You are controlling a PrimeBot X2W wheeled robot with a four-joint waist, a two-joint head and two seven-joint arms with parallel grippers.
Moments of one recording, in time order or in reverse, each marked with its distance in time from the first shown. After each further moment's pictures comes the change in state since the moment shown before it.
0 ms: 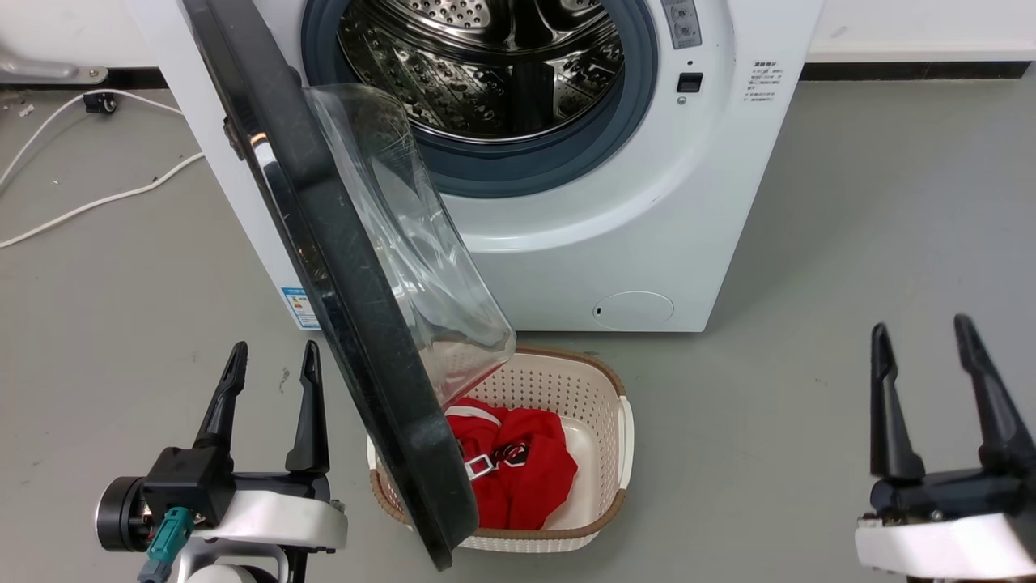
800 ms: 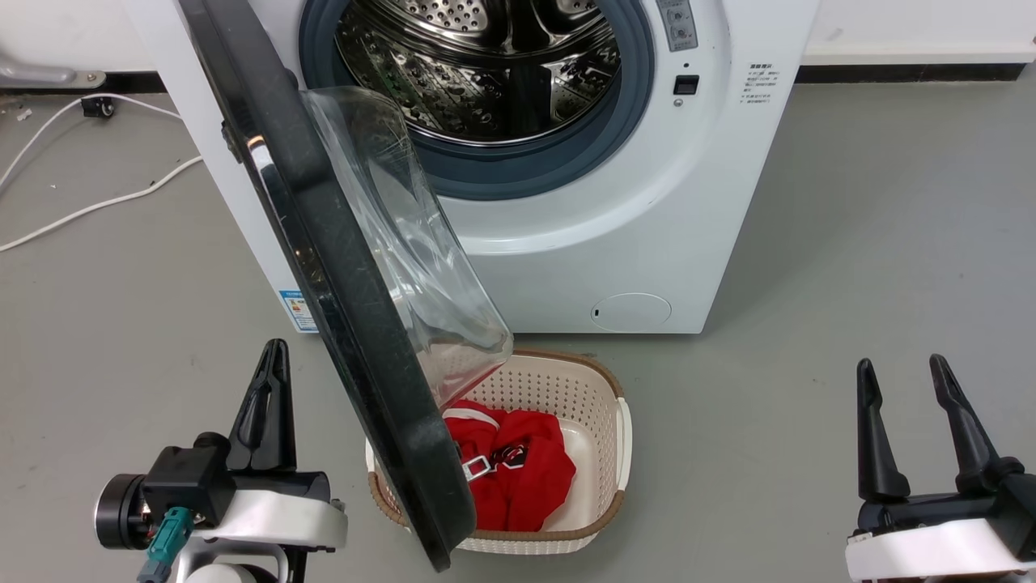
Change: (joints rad) left arm 0.000 0.000 0.000 -0.007 0.007 -0.004 0.000; right arm 0.015 0.000 -0.004 0.143 0.069 0.000 0.000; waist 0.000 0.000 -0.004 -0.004
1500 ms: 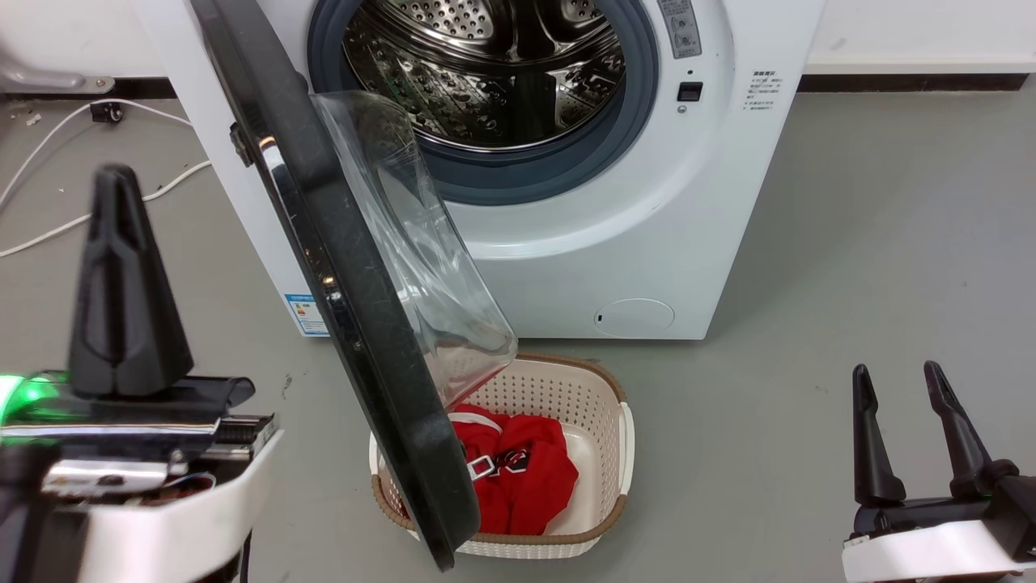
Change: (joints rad) left arm -0.095 0.000 0.014 -0.533 0.037 0.007 0.000; right arm 0.001 0.000 0.004 0.021 0.017 0.000 0.000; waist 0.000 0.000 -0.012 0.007
